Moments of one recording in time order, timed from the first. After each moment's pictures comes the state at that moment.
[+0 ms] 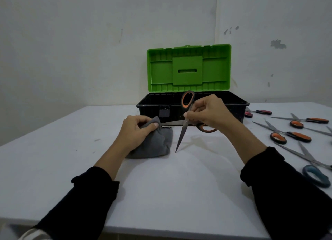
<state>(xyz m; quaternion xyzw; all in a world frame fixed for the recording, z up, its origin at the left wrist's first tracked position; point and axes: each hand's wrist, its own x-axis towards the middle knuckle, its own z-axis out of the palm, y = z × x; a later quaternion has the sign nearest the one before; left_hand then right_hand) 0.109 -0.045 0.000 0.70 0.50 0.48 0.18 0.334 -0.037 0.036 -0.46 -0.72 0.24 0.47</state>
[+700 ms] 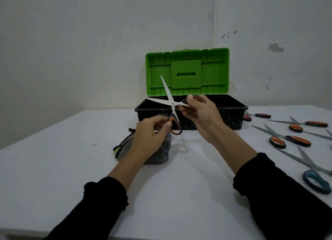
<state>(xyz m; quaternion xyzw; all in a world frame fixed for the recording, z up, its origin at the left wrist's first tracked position) 0.149 -0.050 -0.001 0.74 0.44 0.49 0.08 0.307 -0.038 0.041 -0.32 -0.48 0.50 0.65</state>
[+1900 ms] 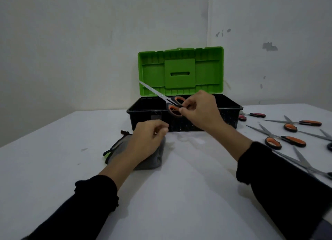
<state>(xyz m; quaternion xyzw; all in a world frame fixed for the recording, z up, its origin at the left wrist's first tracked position) 0.151 -0.025 -0.003 0.79 0.44 0.42 0.04 0.332 0.000 0.042 -0.52 -0.71 -0.05 0.48</state>
